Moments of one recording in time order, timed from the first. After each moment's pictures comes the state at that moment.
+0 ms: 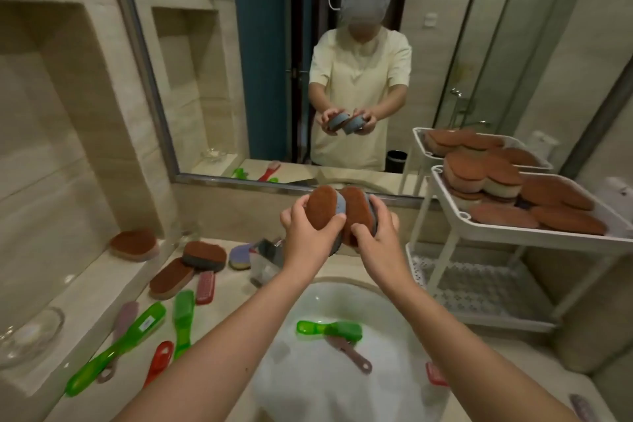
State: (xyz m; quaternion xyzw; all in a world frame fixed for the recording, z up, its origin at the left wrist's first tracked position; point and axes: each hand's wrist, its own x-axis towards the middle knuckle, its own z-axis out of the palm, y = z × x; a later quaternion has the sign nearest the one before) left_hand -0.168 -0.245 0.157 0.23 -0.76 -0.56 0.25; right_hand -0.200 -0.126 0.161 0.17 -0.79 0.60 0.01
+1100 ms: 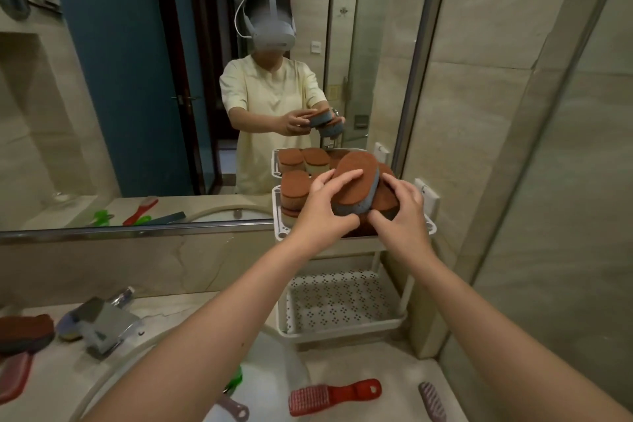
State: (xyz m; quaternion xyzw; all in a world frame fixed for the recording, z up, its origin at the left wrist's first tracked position) left_hand -0.295 0.004 0.230 -0.14 -0.82 -0.53 0.16; right_hand -0.314 0.158 0.217 0.11 -0.84 0.49 0.22
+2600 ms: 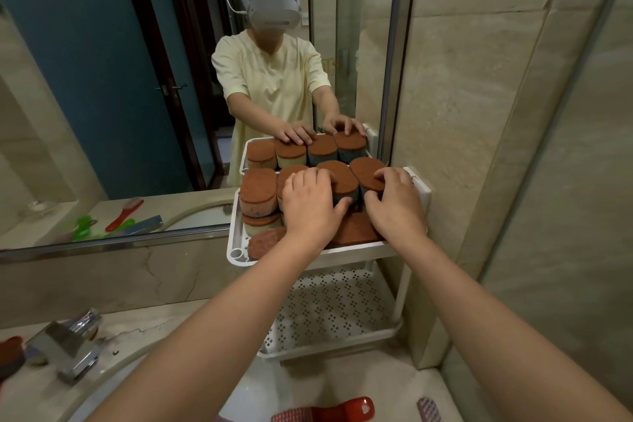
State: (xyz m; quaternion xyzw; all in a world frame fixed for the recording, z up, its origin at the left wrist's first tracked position) left_hand -0.414 0.051 0.183 0.00 -0.94 -0.09 0.33; right_hand -0.426 0.195 0.191 0.05 -0.91 0.35 0.20
